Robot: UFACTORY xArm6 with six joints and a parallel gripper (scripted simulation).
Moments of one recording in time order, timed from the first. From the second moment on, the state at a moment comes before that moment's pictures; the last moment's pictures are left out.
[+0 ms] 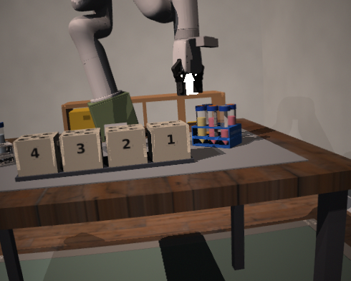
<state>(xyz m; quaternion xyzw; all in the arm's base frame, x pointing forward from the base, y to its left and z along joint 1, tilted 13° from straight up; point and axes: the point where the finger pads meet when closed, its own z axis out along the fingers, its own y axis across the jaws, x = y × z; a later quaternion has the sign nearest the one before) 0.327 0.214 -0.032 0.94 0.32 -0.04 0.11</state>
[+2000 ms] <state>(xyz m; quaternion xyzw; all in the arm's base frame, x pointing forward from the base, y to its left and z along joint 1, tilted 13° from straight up) 0.358 0.135 0.070 0.99 -0.01 0.00 0.11</state>
